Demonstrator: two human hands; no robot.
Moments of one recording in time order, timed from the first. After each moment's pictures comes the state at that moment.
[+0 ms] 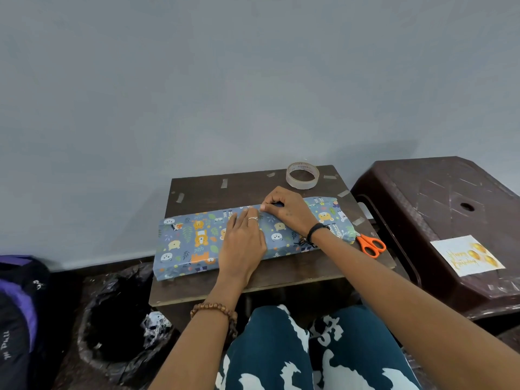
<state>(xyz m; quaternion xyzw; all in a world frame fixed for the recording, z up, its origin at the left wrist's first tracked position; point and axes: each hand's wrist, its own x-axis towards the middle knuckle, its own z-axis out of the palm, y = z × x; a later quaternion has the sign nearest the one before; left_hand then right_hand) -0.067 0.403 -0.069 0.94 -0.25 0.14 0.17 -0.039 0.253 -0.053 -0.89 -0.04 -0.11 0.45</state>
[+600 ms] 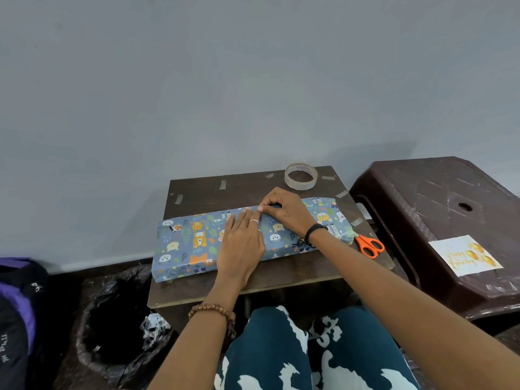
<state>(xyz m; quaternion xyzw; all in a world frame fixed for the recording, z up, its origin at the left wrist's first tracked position) -0.065 0.403 -0.069 0.95 -0.26 0.12 0.14 -0.038 0.253 -0.052 -0.90 -0.05 -0.11 0.42</state>
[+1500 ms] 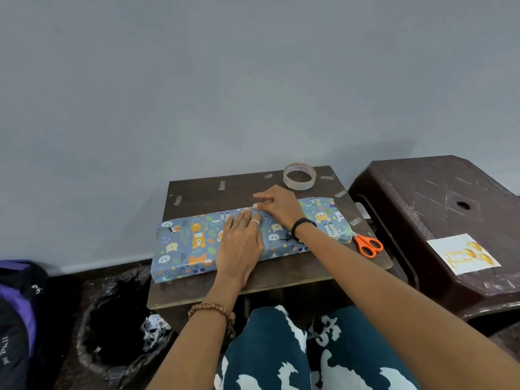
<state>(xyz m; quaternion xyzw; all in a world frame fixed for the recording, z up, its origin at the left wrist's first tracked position) -0.060 0.401 -0.073 0.94 -0.26 0.17 0.14 -0.025 0.264 -0.047 -0.91 0.04 -0.07 0.40</state>
